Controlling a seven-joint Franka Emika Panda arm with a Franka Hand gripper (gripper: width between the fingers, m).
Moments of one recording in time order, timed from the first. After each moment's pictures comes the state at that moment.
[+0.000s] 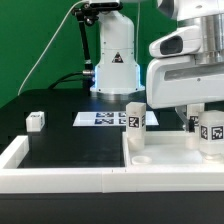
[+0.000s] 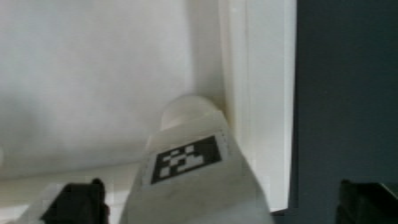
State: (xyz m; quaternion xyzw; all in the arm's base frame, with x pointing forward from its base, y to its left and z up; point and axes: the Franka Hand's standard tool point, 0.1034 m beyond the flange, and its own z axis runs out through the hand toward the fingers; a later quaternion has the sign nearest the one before) arm 0.616 0.120 0.076 -1.00 0.00 -0.04 0.06
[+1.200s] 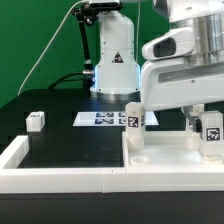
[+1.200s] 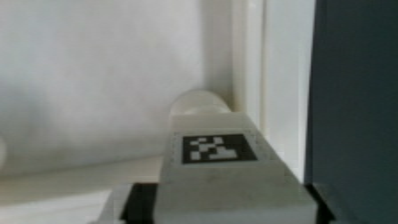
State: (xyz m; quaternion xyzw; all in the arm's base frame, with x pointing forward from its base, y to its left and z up) arm 0.621 0.111 0.075 -0.99 0.12 -0.02 0.09
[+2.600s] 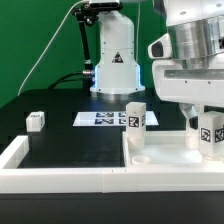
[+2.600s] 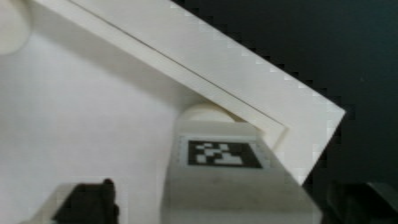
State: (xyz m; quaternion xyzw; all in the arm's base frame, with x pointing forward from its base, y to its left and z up) arm 0.620 0.115 0.075 -0.91 0.41 0.02 0.09
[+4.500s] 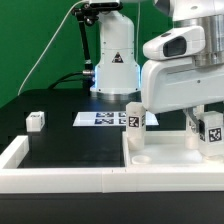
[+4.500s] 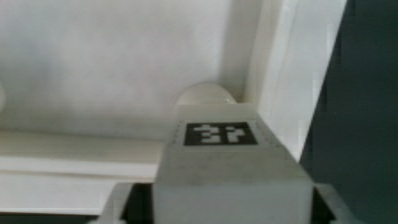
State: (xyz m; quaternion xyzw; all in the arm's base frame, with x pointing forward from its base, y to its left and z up) arm 0.622 0.114 0.076 -1.00 -0.07 -0.02 0.06
